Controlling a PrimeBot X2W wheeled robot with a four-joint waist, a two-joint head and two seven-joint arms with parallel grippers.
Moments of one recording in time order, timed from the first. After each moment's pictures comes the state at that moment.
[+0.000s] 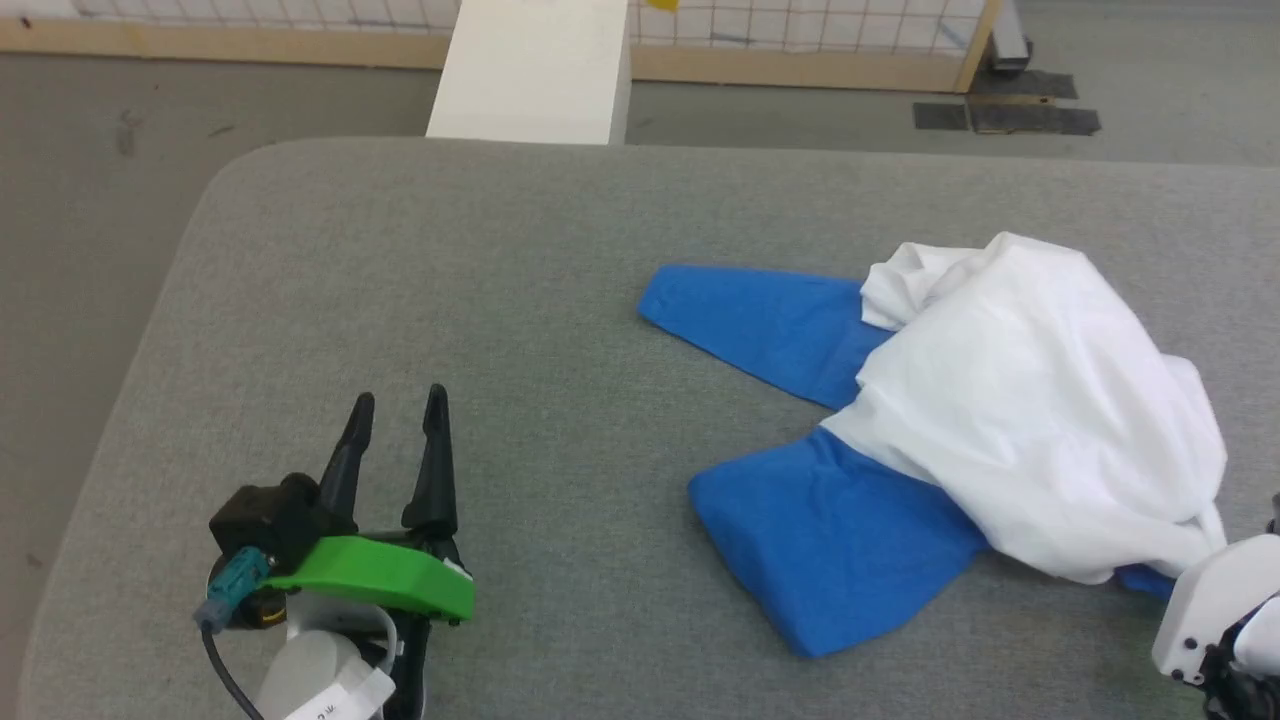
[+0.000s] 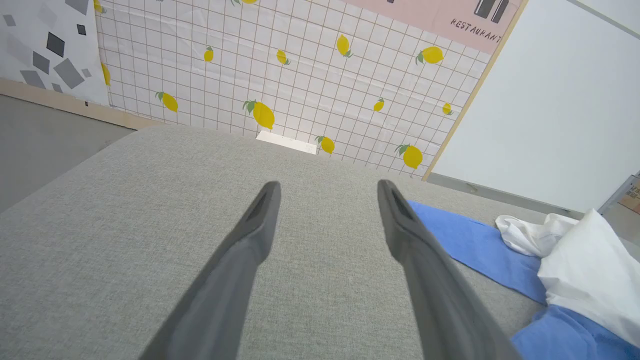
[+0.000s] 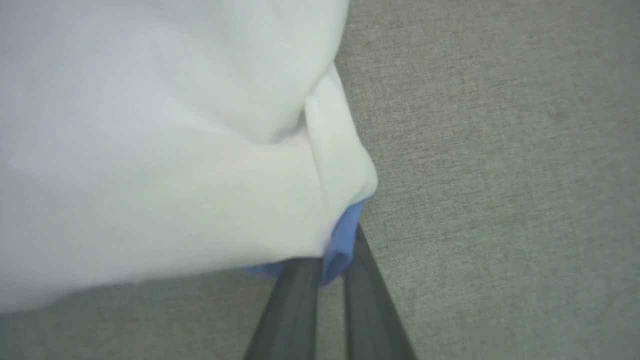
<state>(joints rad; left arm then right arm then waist) -0.15 0.06 -0.06 0.19 -0.36 -0.11 -0.26 -0.14 -0.06 -0.47 0.27 0.00 0.13 0.58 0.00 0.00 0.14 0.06</state>
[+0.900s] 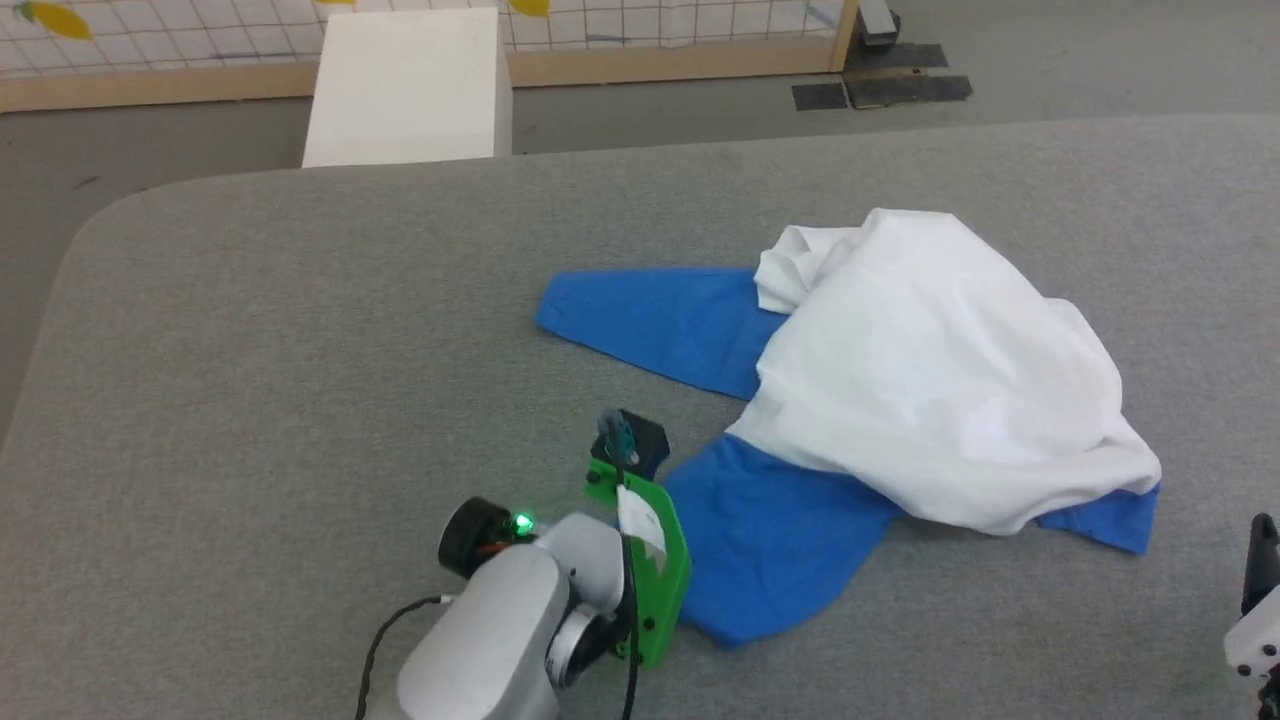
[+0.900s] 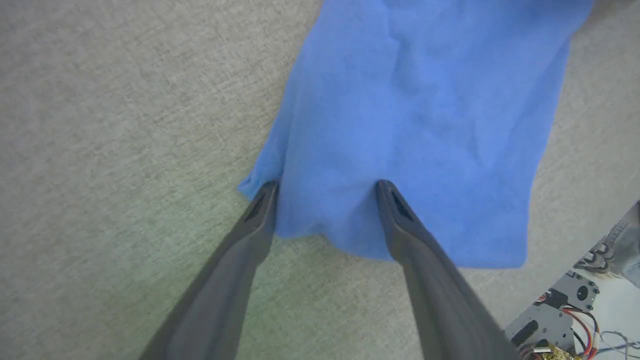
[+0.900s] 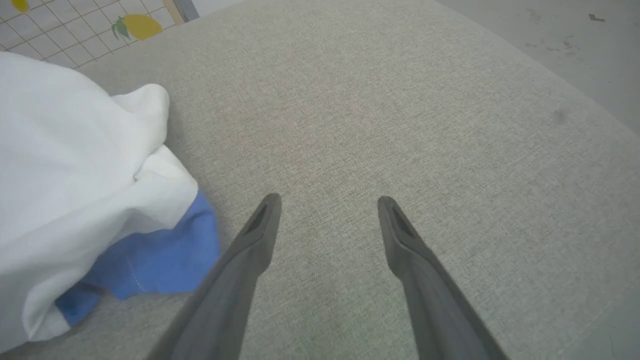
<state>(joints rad) -0.42 0.06 -0.56 0.38 -0.38 -0.03 0.72 -0.12 -0.05 -0.61 0.26 0.11 0.13 0.22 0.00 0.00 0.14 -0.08</state>
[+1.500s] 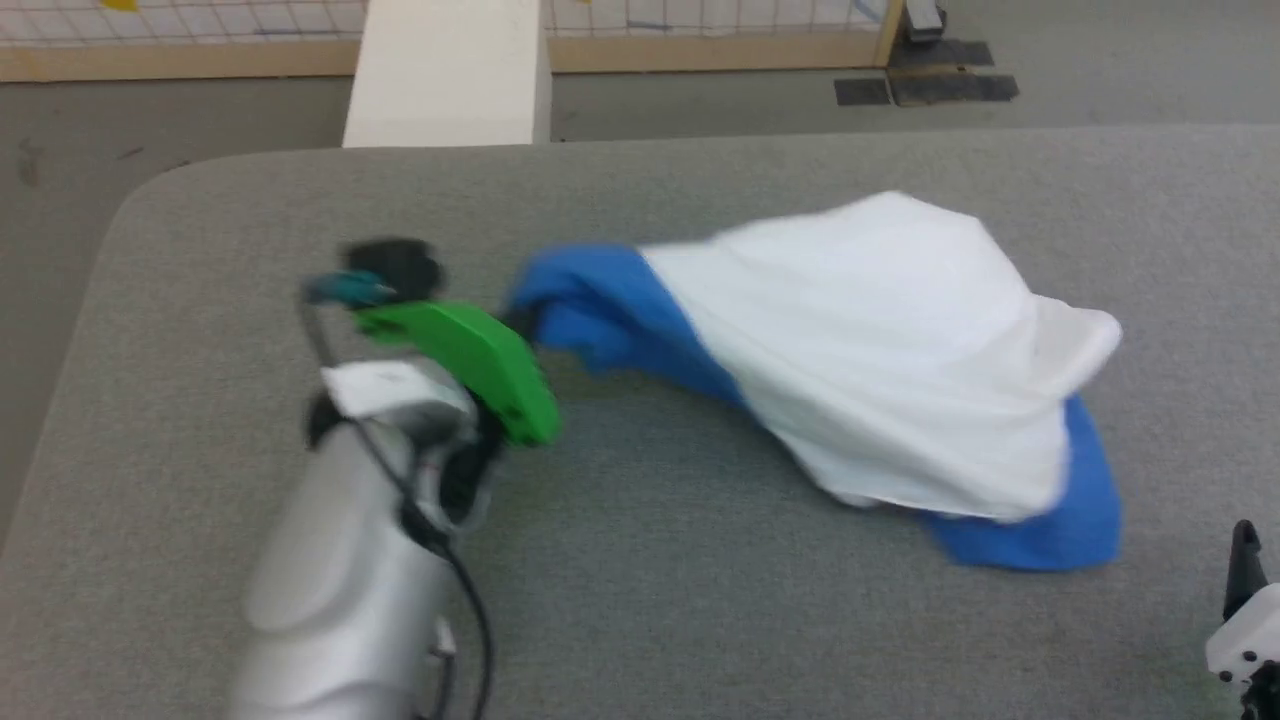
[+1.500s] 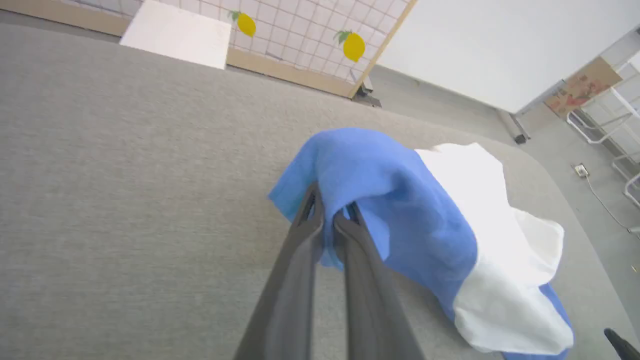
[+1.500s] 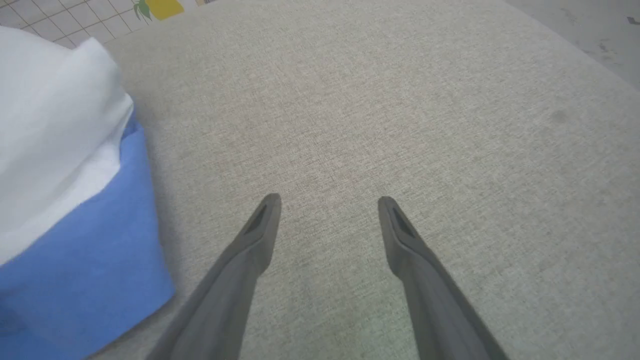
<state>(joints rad) -0.51 0.07 -0.25 0.30 -0.61 0.08 0.36 -0.12 -0.05 -0.60 0.32 0.10 0.13 0.17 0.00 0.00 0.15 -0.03</state>
